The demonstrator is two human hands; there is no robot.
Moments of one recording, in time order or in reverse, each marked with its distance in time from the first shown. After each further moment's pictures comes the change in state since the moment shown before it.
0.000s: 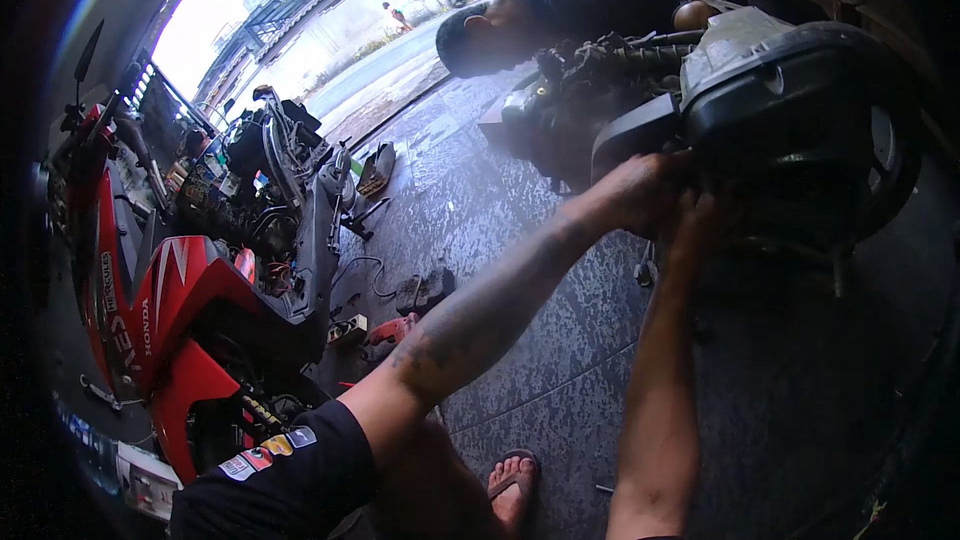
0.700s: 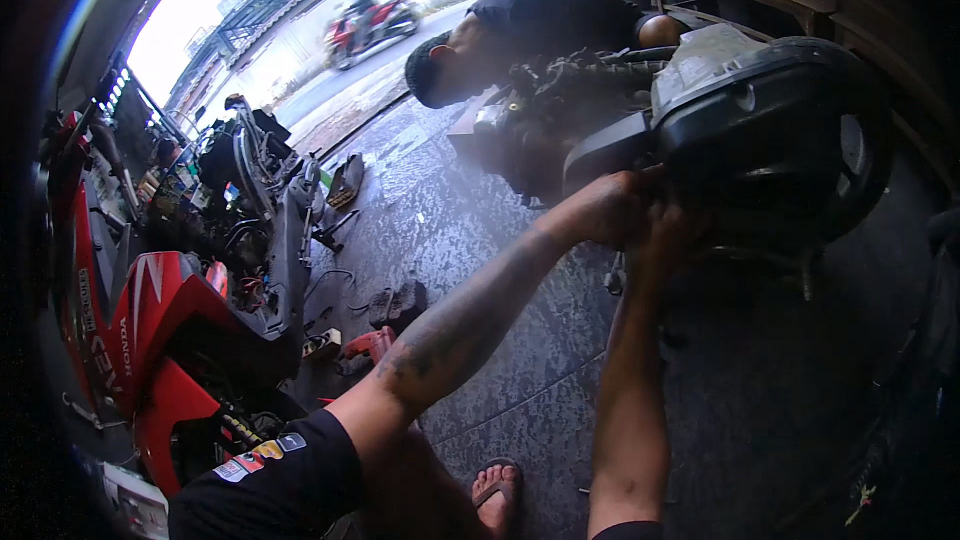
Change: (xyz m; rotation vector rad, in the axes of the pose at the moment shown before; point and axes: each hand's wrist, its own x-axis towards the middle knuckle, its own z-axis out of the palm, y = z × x) left_hand 0.005 -0.028 0.023 -0.147 0.064 0.207; right_hand -0.007 0.000 -0.002 0.118 -0.087 -0.077
